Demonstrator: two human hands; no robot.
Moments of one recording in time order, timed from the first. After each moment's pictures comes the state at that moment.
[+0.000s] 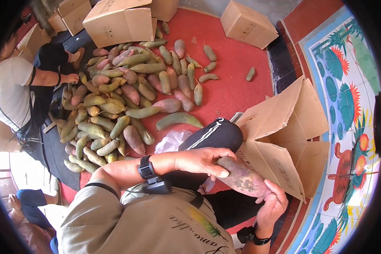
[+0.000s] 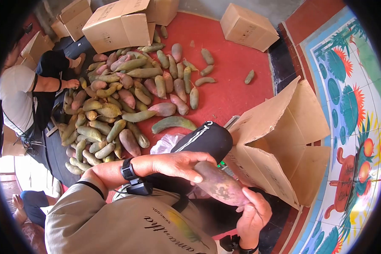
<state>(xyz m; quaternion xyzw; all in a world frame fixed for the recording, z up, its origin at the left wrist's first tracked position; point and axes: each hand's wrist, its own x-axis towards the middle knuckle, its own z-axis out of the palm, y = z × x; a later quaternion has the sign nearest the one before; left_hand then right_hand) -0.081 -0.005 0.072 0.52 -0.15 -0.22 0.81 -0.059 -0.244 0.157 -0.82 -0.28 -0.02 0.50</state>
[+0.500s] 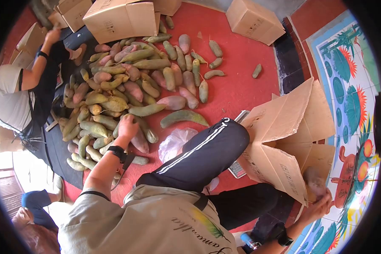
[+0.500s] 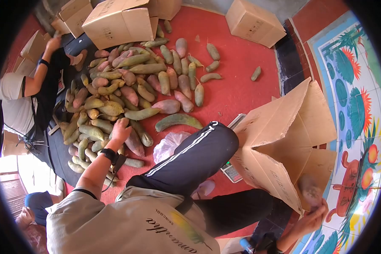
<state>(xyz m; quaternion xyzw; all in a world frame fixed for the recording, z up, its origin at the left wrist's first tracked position) -0.187 0.169 -0.160 0.88 0.42 0.03 0.22 0.025 -0.374 0.176 -0.90 -0.06 -0.37 0.22</state>
